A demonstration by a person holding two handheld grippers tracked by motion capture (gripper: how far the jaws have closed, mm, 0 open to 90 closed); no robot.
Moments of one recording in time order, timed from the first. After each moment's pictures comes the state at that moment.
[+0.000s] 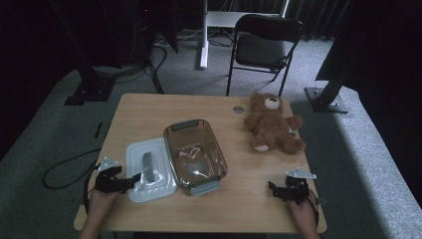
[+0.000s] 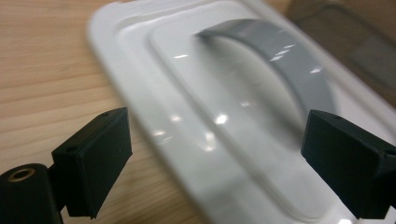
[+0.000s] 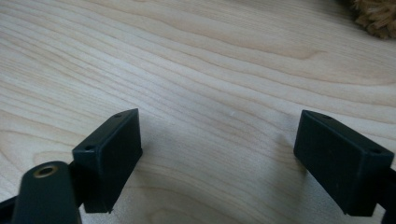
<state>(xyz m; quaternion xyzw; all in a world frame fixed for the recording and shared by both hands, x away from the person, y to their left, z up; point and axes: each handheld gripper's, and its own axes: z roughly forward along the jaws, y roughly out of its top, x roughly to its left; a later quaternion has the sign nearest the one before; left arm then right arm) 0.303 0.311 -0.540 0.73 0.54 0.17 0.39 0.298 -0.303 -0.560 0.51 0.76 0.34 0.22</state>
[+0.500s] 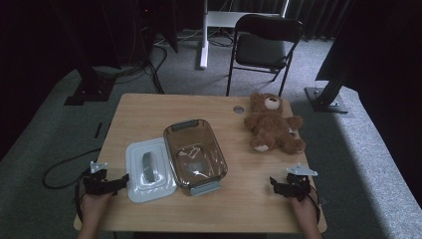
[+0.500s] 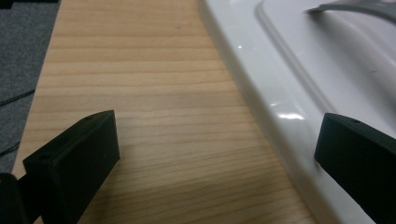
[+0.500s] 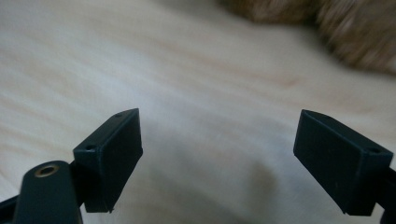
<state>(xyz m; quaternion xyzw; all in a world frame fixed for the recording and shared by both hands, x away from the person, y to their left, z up) 0.296 0.333 -0.551 0.67 0.63 0.23 0.32 0.303 -0.303 -0.541 0.49 0.76 0.35 0.26</state>
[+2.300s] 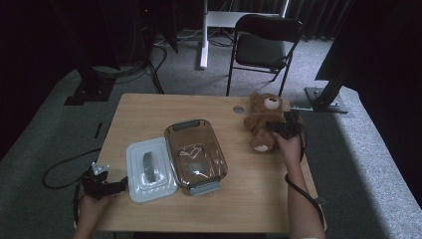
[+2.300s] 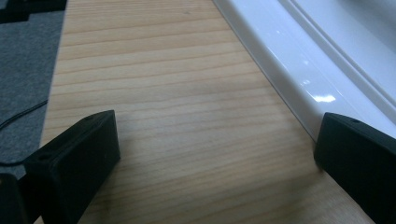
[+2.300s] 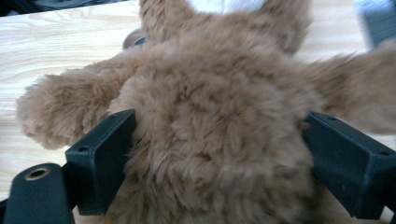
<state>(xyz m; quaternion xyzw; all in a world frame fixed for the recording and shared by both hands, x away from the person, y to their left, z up) 0.295 0.332 -0.555 0.71 0.60 0.25 0.28 0.488 -0.298 -0.476 0.65 0.65 0.35 0.17</state>
